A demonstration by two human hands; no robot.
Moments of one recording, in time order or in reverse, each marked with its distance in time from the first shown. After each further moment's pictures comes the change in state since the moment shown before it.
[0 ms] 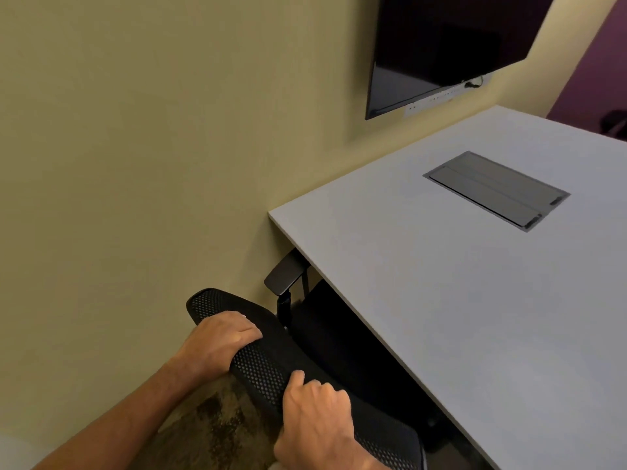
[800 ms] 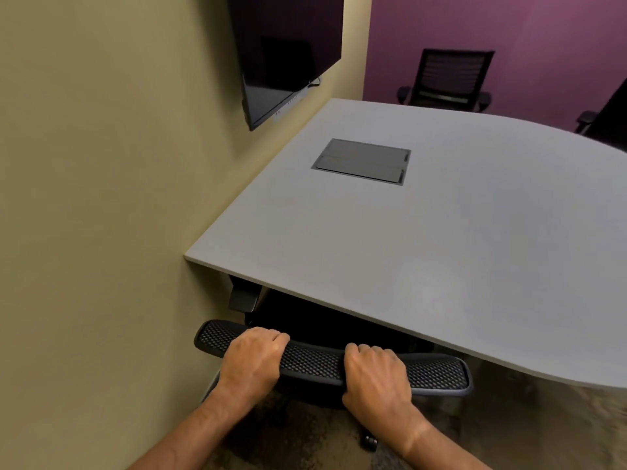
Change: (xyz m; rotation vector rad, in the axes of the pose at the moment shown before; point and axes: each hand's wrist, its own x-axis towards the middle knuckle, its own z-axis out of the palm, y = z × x) left_hand 0.048 -0.022 0.018 -0.089 0.077 0.237; right_hand 0.002 -0.019 0.010 0.090 0.522 0.527
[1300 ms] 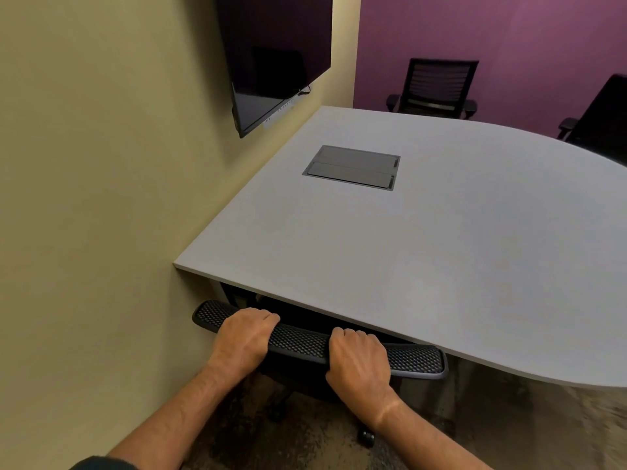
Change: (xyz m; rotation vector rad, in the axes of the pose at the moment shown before) left_hand 0.041 -0.024 0.008 -0.034 -0.065 -0.014; right_hand 0.031 0.000 0.001 0.042 0.123 0.019
